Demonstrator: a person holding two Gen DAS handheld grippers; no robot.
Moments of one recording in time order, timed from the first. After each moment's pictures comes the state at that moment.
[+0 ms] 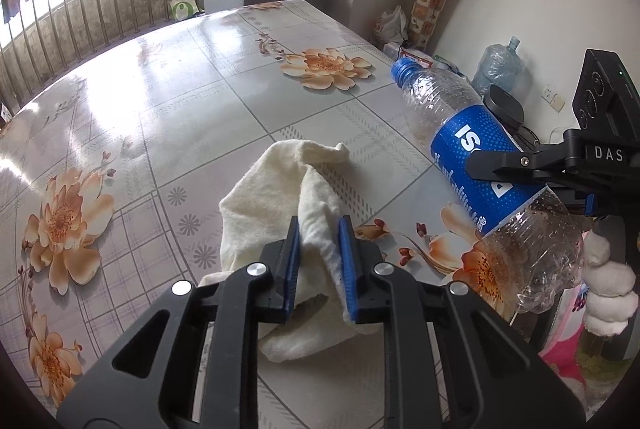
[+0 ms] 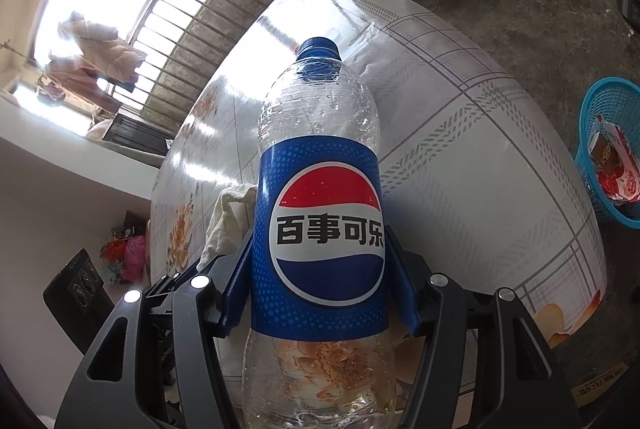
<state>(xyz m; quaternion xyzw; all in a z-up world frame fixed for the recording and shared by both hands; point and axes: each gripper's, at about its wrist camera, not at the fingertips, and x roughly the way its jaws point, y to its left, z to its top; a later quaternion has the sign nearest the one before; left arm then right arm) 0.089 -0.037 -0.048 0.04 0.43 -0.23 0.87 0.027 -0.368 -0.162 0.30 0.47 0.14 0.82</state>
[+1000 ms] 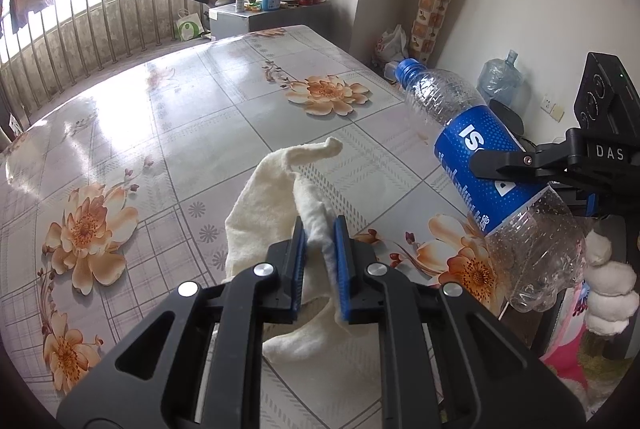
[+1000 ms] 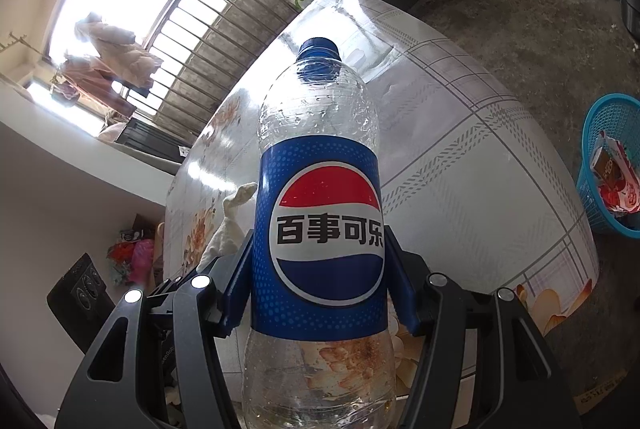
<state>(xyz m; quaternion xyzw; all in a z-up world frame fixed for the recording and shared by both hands) 0.071 -0.026 -0.025 0.04 0.40 -0.22 0.89 0.017 -0.373 -0.145 0.29 0.44 0.15 0.83</state>
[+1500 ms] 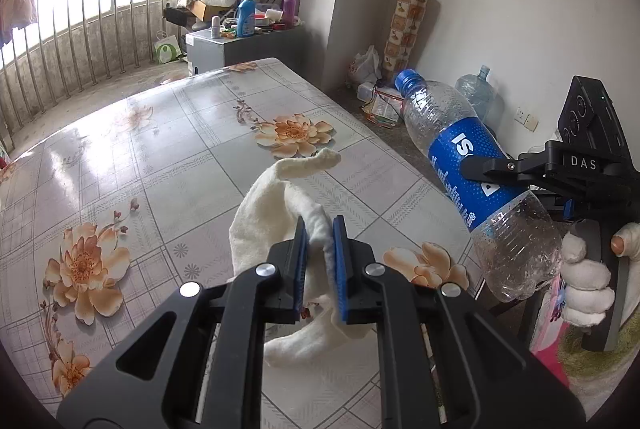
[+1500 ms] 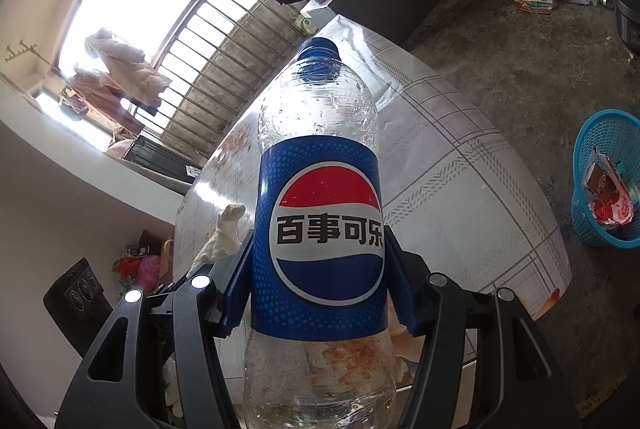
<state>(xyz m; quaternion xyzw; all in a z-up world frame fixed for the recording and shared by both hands) 0.067 -0.035 0.019 0.03 0.36 -0.28 0.89 0.001 -0.408 -0.115 0.31 0.39 0.14 0.86</state>
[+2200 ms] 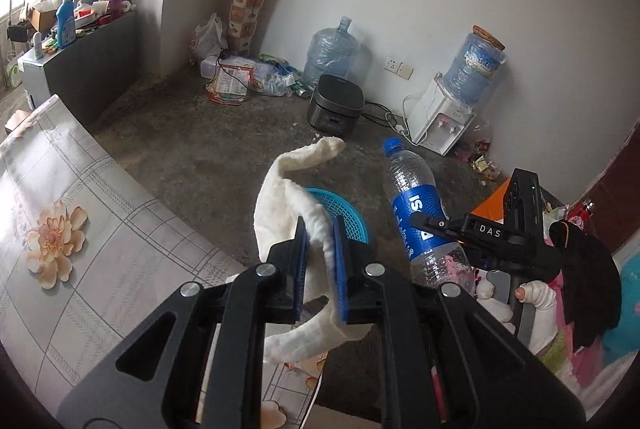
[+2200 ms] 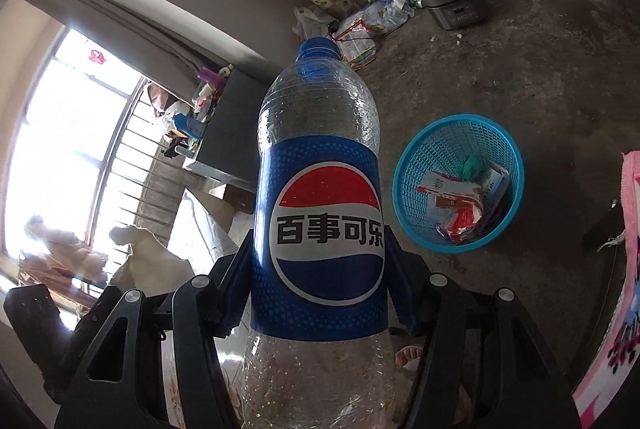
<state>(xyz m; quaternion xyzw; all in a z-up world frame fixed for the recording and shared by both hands) 0.101 -0.284 0.034 0.06 0.41 -0.51 0.75 -0.095 -0.623 -0.176 0.48 0.29 -0.12 0.82</state>
